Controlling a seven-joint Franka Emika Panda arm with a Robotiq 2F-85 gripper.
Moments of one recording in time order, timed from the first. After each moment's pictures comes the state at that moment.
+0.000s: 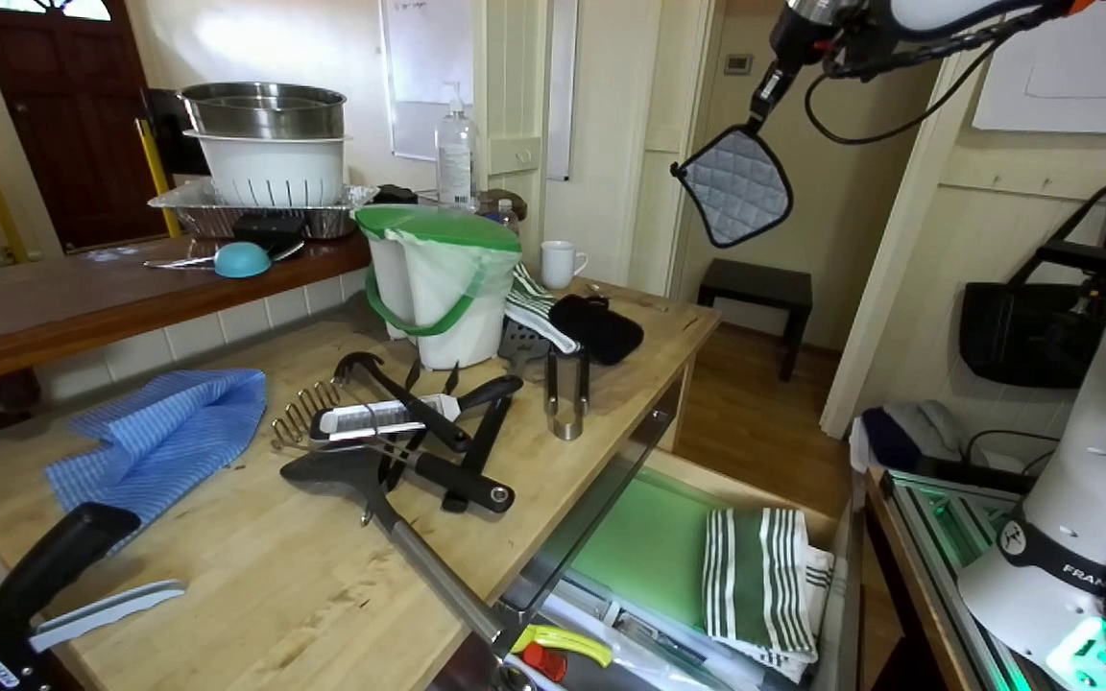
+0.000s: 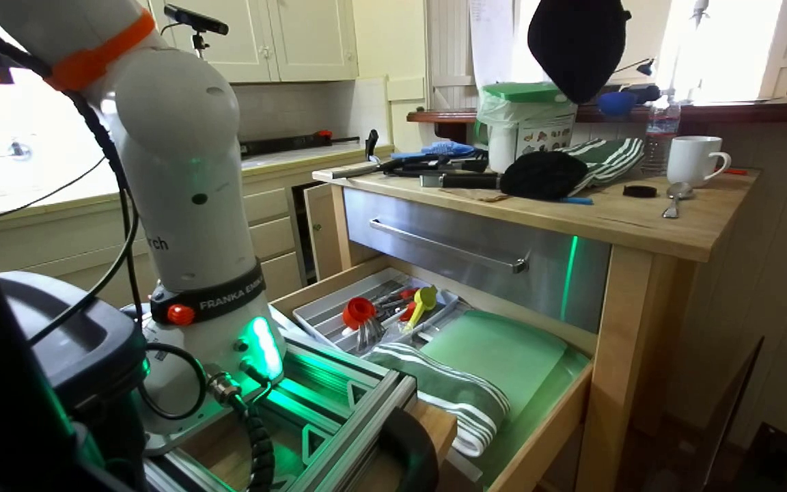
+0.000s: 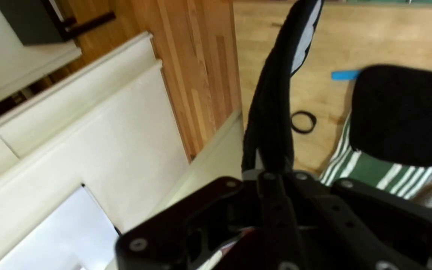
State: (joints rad) arm -0.37 -0.55 -0.09 -2.20 -0.60 2.10 0.04
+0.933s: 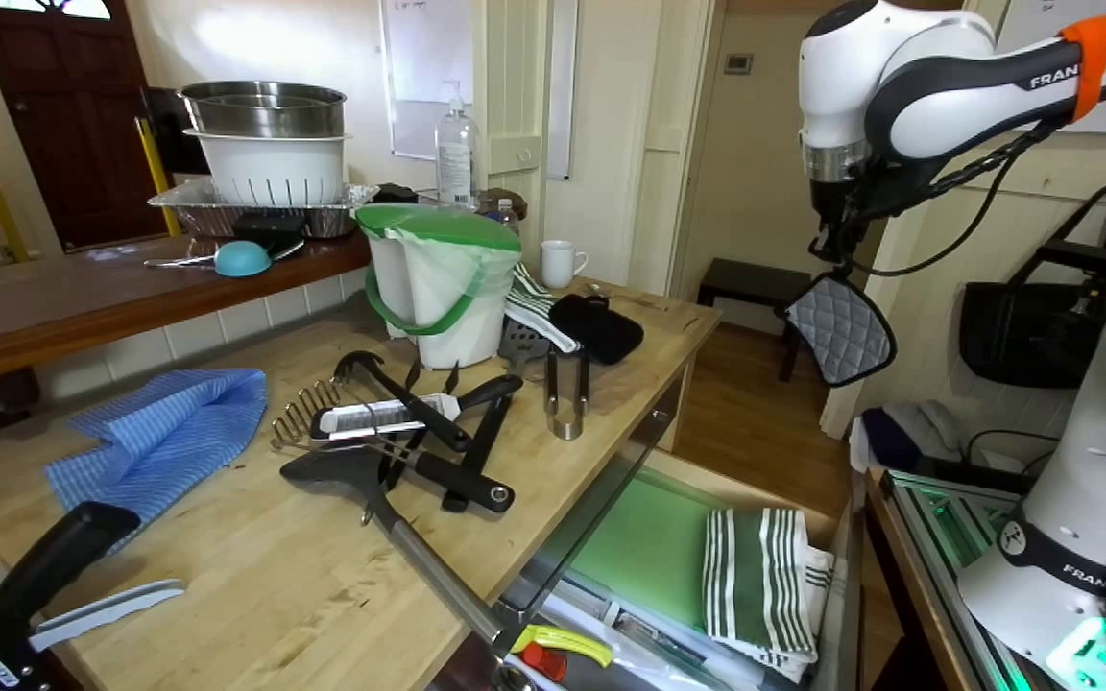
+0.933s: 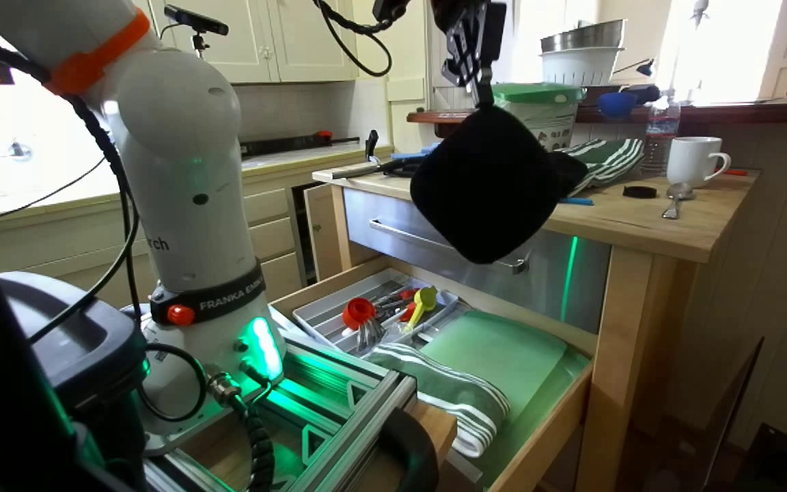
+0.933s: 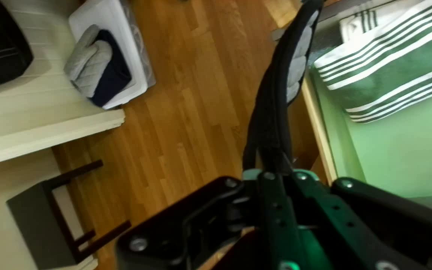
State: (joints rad) arm -0.36 -0.58 -0.14 -2.52 -0.58 1.76 0.36
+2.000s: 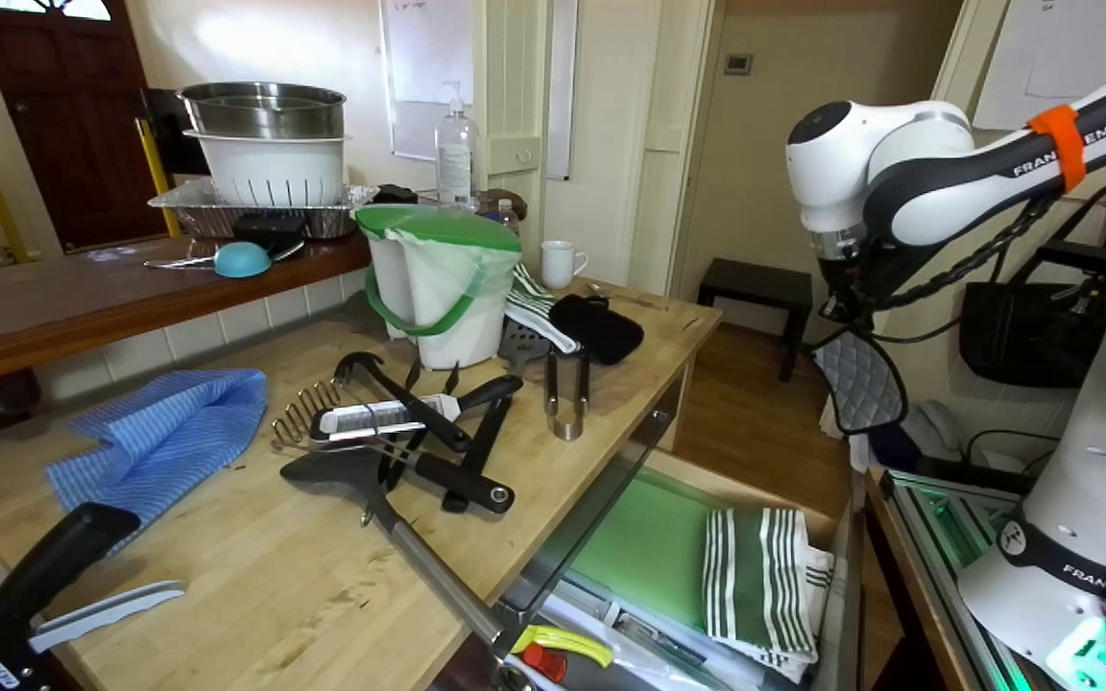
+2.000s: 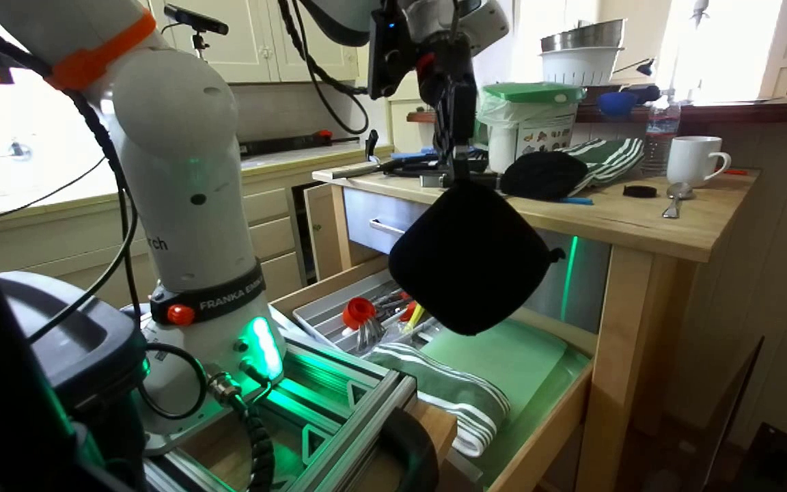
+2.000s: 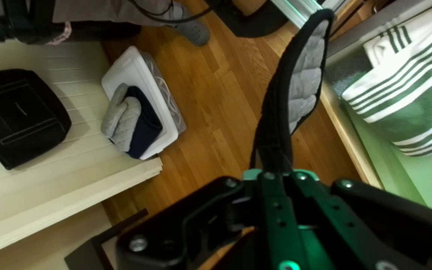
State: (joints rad) arm -0.39 -0.53 -0.13 -2.70 -0.67 1.82 0.66
